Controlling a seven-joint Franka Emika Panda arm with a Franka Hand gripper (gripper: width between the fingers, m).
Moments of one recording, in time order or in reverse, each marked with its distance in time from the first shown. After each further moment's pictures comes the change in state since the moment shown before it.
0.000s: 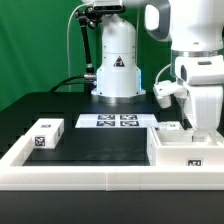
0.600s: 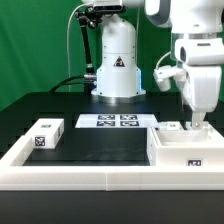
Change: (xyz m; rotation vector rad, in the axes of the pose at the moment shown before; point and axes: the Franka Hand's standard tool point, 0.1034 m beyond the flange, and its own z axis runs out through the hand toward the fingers) arm 0.003 -0.019 -0.030 -0.019 -0.015 0.013
